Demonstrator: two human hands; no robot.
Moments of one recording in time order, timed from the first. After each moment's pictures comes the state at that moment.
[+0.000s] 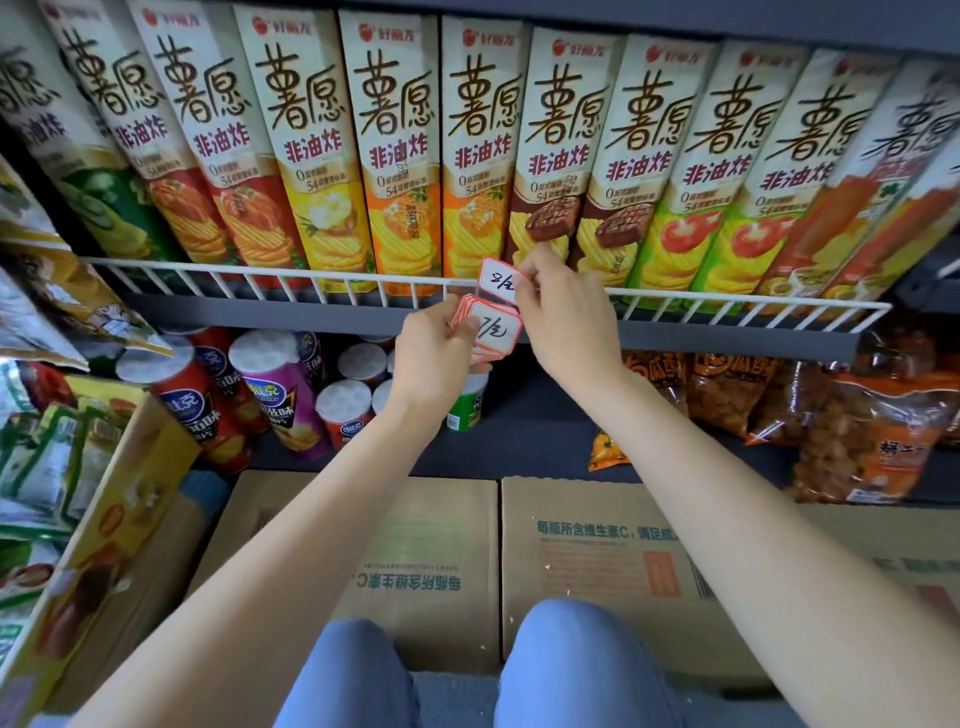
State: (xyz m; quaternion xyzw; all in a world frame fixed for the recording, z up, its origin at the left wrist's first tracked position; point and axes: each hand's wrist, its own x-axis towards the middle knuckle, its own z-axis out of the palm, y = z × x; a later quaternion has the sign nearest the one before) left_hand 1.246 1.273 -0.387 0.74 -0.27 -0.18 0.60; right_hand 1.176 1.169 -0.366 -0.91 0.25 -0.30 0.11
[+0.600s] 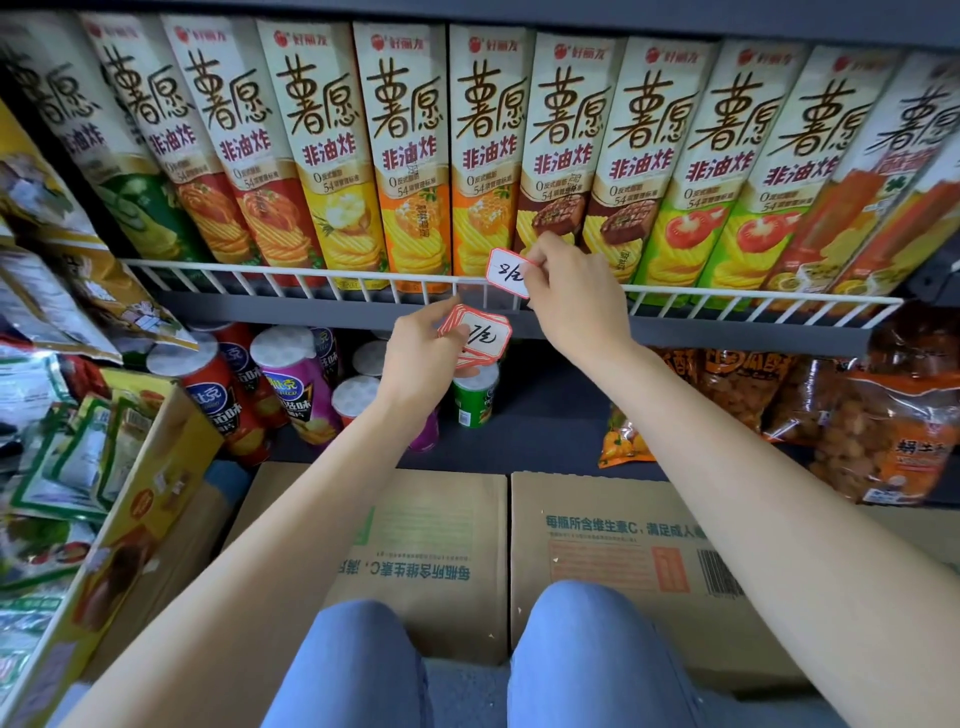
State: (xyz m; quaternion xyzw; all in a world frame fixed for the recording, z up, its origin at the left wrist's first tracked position) left_hand 1.251 1.288 -0.388 0.74 -0.22 -0.21 0.60; right_hand 1.177 1.164 -0.355 -0.92 0.26 -0.27 0.12
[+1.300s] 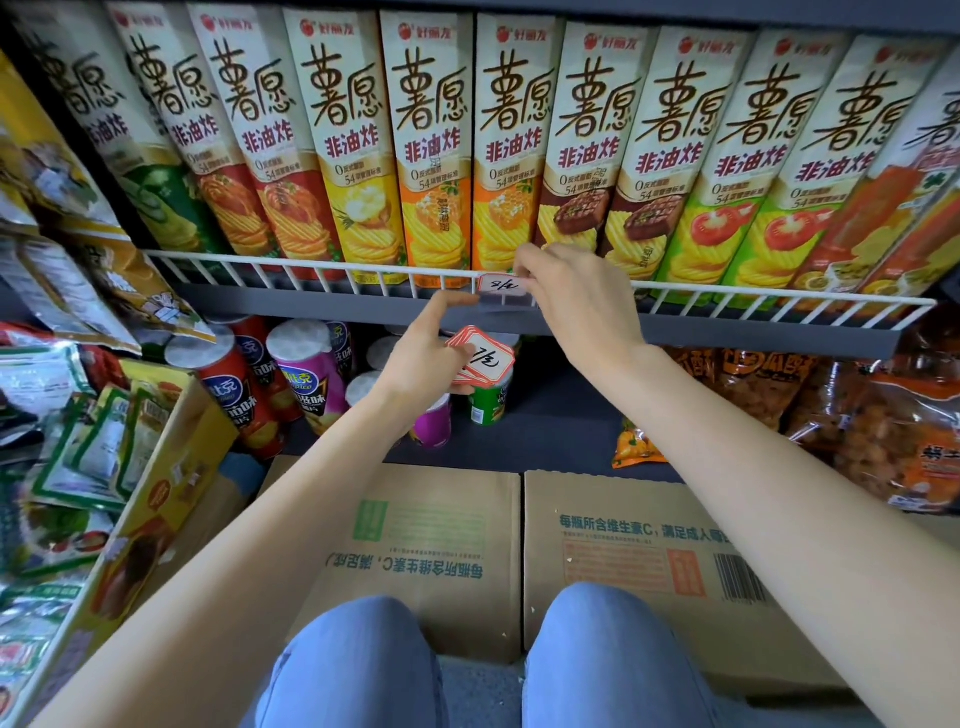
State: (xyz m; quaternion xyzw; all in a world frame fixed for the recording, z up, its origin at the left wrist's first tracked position) left_hand 1.264 1.304 -0.390 0.77 -0.28 -0.26 0.52; right_hand 1.187 1.164 -0.369 -0.94 0.15 -0.29 -0.04
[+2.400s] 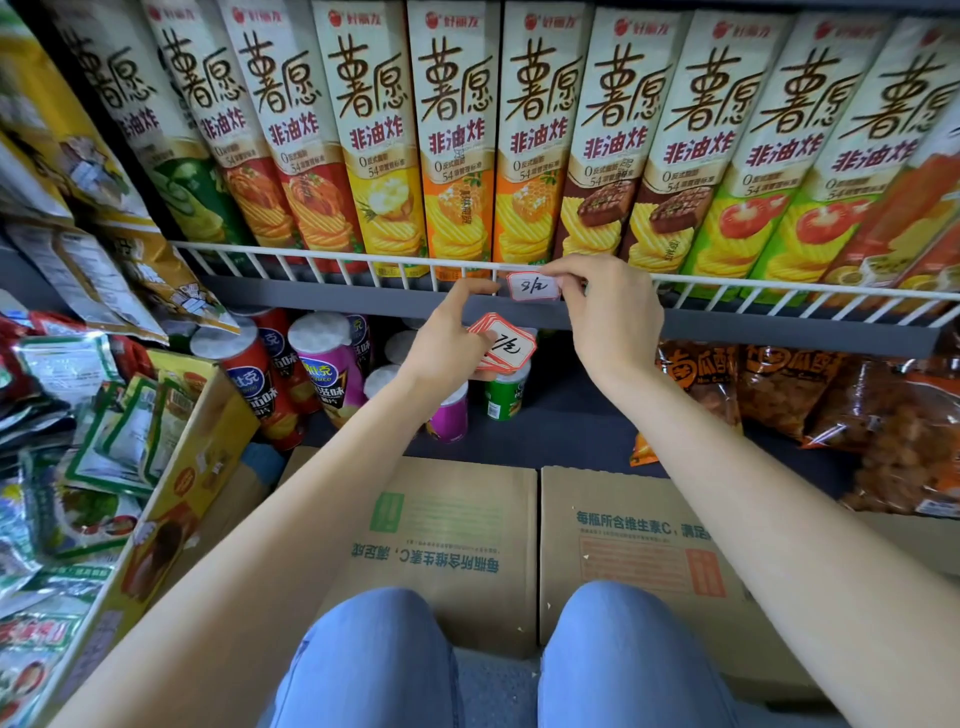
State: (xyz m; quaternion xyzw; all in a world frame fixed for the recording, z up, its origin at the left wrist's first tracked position) left_hand 1.269 1.299 -0.390 0.77 -0.29 -0.24 0.51; right_hand 1.182 1.178 -0.381 -0.87 0.31 -0.35 0.14
